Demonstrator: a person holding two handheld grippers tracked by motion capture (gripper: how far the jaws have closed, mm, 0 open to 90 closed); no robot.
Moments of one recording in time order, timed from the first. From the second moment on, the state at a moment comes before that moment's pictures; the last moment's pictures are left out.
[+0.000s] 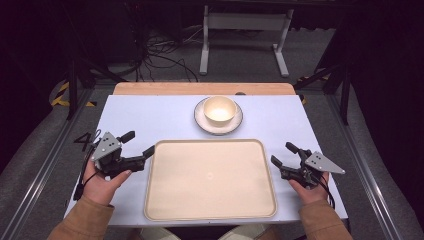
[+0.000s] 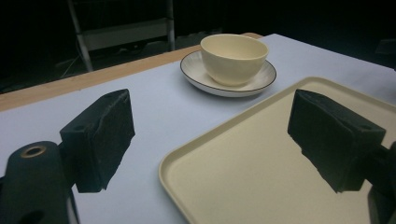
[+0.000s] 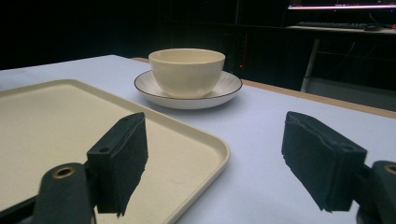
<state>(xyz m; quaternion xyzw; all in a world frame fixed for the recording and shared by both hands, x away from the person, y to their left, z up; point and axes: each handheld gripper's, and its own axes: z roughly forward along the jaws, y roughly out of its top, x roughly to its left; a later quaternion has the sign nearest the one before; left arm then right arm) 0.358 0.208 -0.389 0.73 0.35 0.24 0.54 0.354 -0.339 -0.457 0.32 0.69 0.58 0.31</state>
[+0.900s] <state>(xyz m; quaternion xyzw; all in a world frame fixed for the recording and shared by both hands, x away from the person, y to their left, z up) 0.407 0.153 -0.366 0.74 0.37 0.21 0.52 0.354 -0.339 -0.457 0.32 0.69 0.58 0.31</state>
